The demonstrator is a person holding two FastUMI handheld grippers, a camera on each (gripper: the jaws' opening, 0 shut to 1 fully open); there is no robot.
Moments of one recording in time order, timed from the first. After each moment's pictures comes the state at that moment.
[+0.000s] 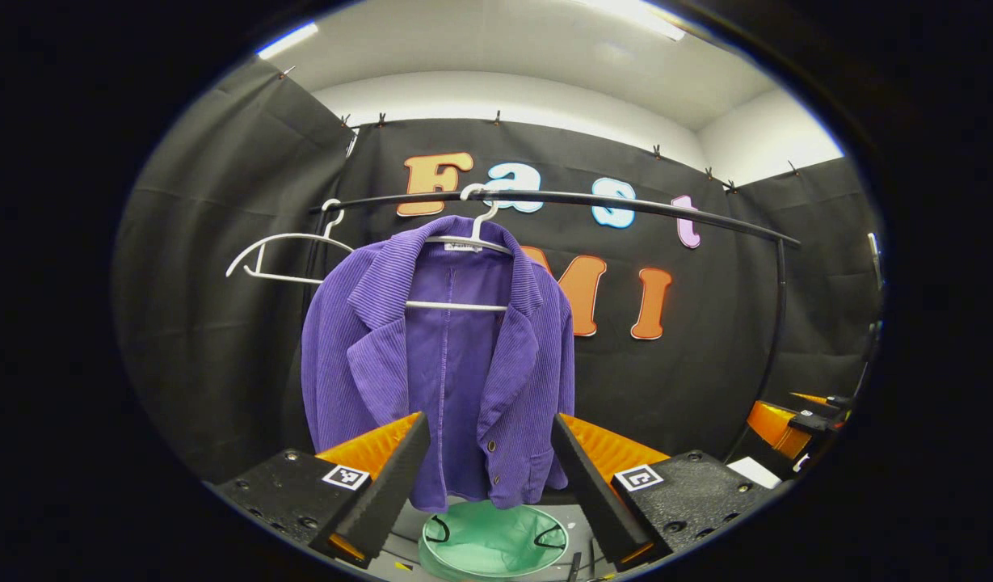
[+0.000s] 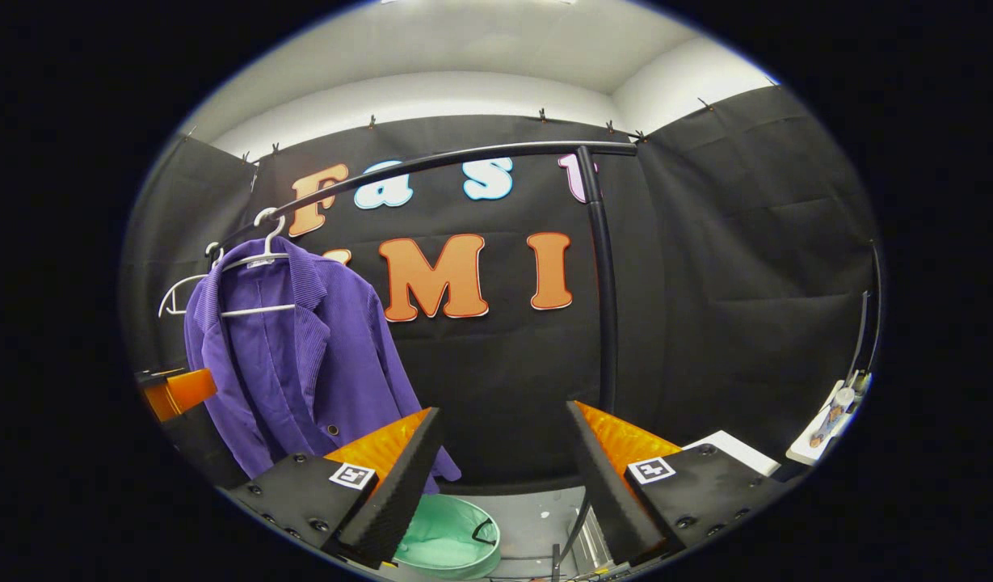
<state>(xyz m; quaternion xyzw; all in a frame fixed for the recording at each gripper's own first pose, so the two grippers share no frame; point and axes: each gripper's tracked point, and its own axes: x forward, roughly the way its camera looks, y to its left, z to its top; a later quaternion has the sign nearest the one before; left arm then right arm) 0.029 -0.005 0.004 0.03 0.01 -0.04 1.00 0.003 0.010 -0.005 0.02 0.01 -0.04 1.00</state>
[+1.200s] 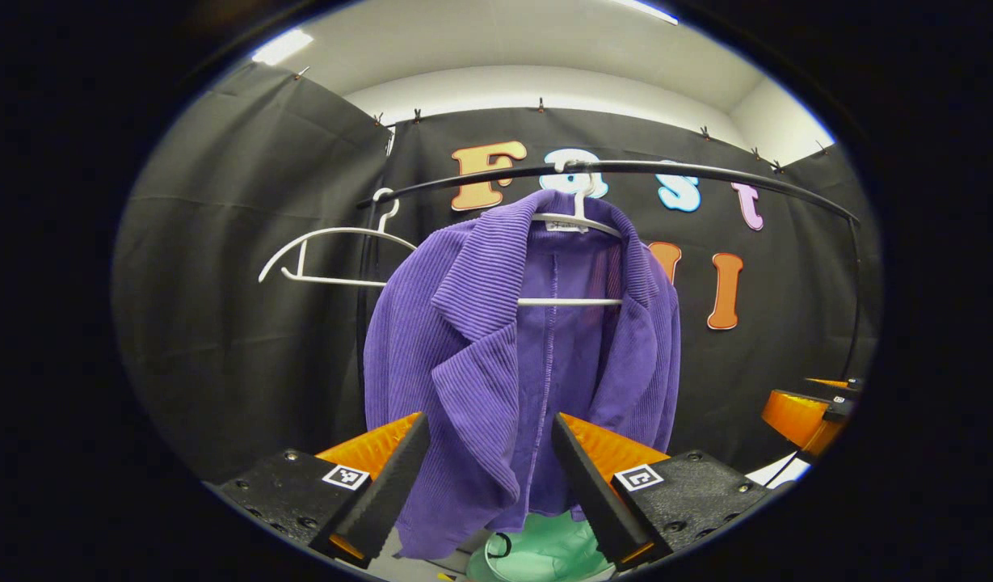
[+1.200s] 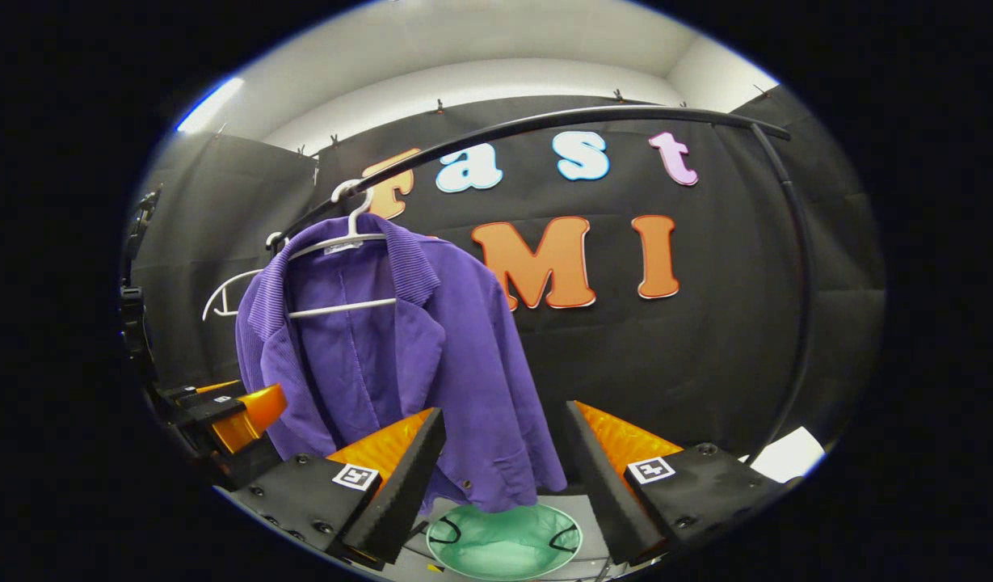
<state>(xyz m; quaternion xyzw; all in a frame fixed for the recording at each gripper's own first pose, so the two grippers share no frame) 0.109 0.104 -0.002 0.06 0.01 0.06 1.00 0.089 0.200 -0.006 0.03 0.03 0.12 0.99</state>
